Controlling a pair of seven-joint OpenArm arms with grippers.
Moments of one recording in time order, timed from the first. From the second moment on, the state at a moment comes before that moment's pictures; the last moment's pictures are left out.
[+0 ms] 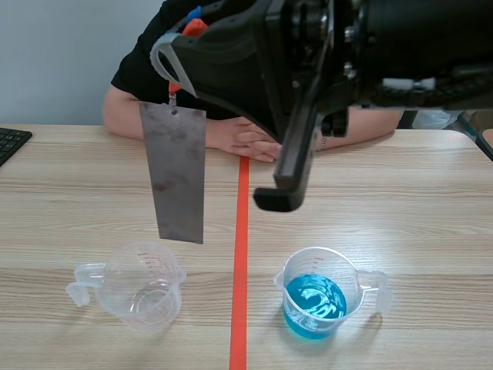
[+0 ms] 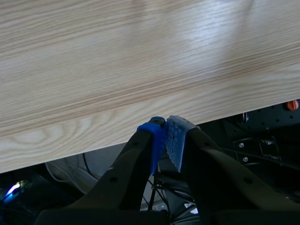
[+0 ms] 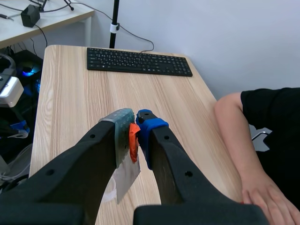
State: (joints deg) left arm 68.2 -24.5 -9.0 110.7 -12.5 -5.1 0.0; right arm 1.6 29.8 -18.6 130.4 36.1 38.8 -29.7
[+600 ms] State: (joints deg) left arm 68.2 -24.5 -9.0 110.7 -12.5 -5.1 0.4; right arm 8.2 17.6 -30.9 121.8 29.8 37.3 -35.1
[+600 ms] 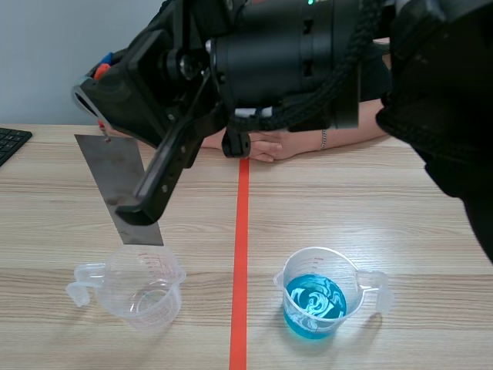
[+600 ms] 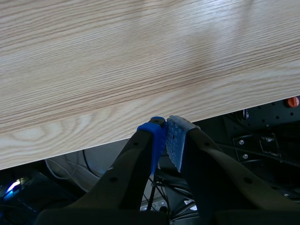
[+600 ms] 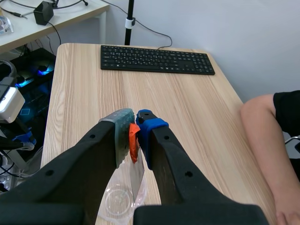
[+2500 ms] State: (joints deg) left arm 68.2 -24.5 -9.0 110.7 -12.5 -5.1 0.4; right arm 8.3 14.5 -40.9 103.2 10.5 35.8 -21.4
